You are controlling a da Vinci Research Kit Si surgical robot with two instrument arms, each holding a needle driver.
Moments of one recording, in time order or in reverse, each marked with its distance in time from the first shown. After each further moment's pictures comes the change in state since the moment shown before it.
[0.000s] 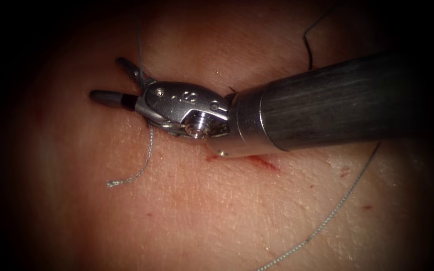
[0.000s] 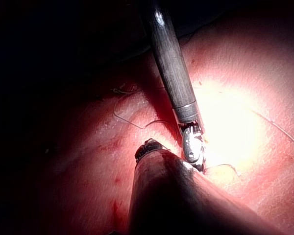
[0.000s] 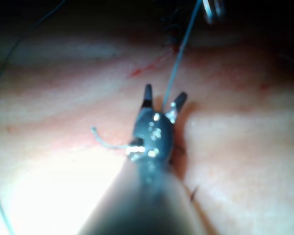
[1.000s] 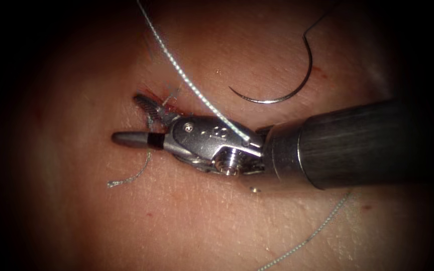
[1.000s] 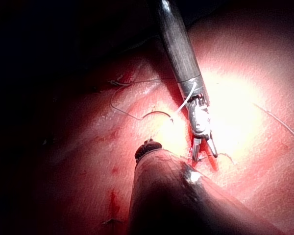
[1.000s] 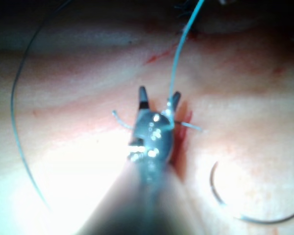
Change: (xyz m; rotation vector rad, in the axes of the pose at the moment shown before) right arm 0.000 -0.003 -0.009 0.055 0.004 -0.007; left arm -0.003 -0.001 -0.001 0.017 -0.003 0.037
